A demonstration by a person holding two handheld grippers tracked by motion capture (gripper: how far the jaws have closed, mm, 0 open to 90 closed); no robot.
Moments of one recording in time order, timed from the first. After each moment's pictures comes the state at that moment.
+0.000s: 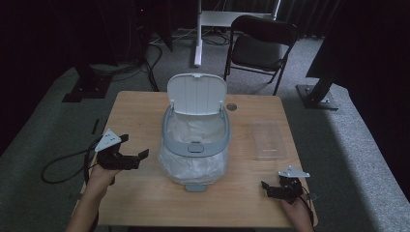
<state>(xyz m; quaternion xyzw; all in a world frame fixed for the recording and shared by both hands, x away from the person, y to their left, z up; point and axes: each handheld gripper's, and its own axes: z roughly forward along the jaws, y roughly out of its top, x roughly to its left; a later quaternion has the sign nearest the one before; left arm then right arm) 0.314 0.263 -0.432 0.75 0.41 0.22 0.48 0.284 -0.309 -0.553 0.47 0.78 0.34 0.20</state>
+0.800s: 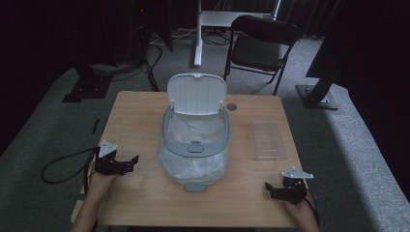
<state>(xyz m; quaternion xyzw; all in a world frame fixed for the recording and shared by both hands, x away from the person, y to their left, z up) 0.331 0.299 -0.509 0.73 0.50 0.24 0.40 0.276 -0.317 -0.548 0.49 0.78 0.33 0.21</state>
